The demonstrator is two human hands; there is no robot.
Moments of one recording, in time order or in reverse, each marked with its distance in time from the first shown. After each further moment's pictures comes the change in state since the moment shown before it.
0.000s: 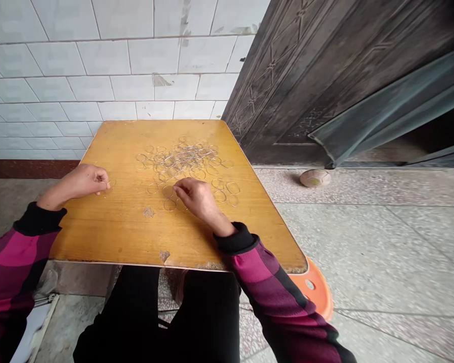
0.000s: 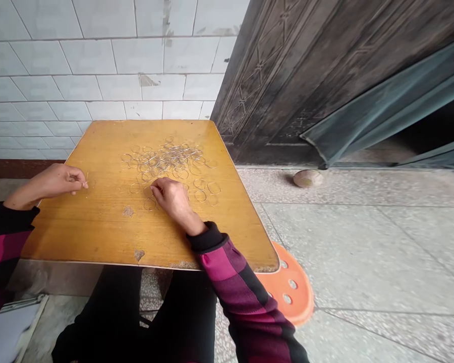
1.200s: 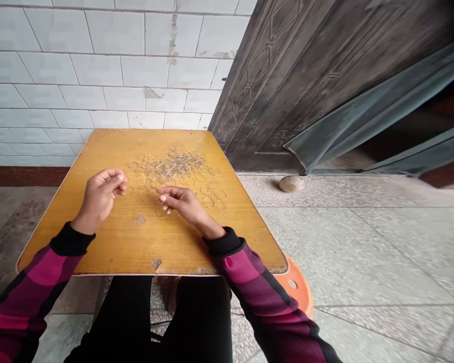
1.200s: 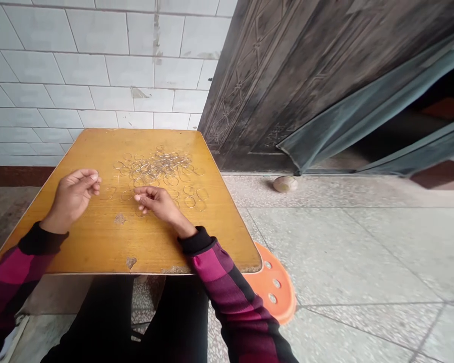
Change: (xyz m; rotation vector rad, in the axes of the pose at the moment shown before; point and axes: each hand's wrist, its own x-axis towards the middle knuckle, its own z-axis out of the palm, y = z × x) left_hand 0.010 0.063 0.066 -1.372 0.508 0.065; right_hand 0.001 -0.005 0.006 0.986 -0.239 0.372
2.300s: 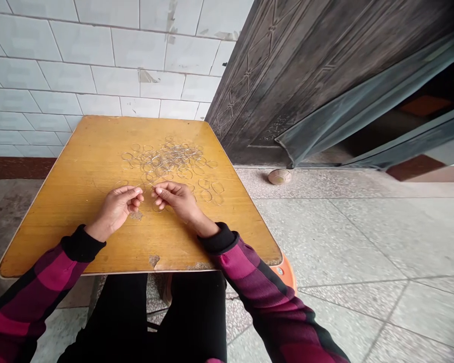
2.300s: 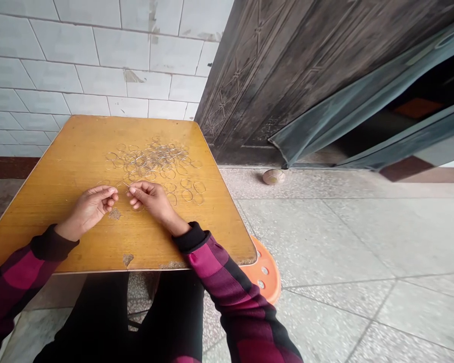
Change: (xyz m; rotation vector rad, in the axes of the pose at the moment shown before) left_hand -0.019 -0.048 0.017 -0.188 -0.174 -0.414; right_hand 0.001 0.010 0.015 0.209 0.106 0.003
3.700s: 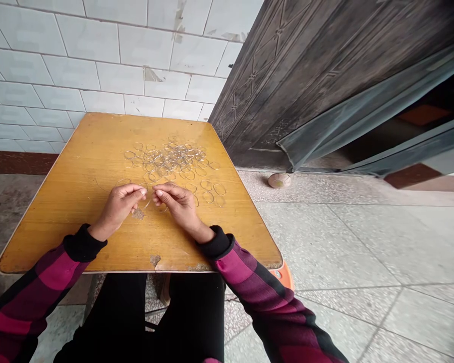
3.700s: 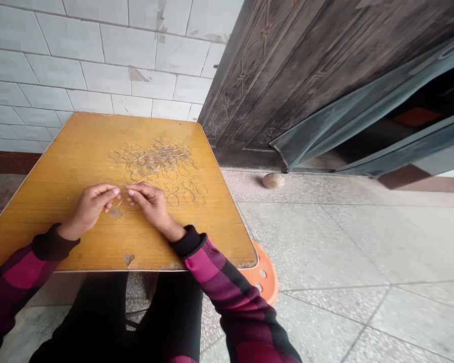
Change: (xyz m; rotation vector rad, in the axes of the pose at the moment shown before) left_hand 0.003 -0.009 -0.009 0.550 0.003 0.374; right_hand -0.006 0.012 0.010 -0.238 0.025 -0.416
